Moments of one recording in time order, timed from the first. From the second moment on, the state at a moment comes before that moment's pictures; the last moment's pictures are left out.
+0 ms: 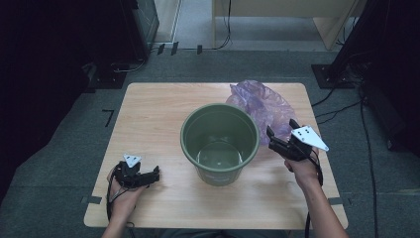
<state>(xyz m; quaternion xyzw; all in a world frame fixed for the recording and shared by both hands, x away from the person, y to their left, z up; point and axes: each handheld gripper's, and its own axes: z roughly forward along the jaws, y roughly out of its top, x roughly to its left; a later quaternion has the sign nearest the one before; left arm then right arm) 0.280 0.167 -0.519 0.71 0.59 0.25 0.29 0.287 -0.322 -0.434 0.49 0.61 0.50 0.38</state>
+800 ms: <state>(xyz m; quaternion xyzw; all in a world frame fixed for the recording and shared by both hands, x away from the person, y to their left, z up) 0.280 0.167 -0.520 0.71 0.59 0.25 0.29 0.258 -0.364 -0.465 0.53 0.60 0.46 0.38</state>
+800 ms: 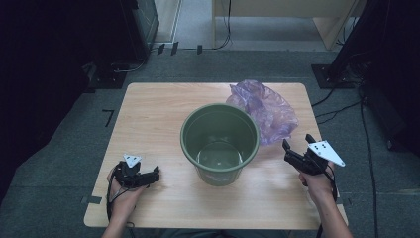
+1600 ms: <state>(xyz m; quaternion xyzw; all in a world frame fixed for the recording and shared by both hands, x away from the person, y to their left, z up) 0.280 0.167 -0.520 0.71 0.59 0.25 0.29 0.237 -0.396 -0.498 0.58 0.60 0.42 0.37</state>
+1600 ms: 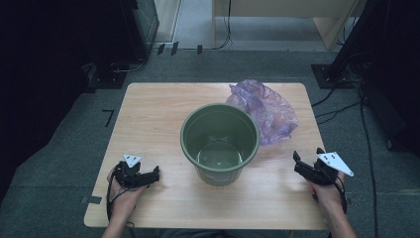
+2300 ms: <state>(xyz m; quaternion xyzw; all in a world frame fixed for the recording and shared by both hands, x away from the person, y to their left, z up) 0.280 0.167 -0.520 0.71 0.59 0.25 0.29 0.228 -0.413 -0.520 0.63 0.62 0.35 0.31</state>
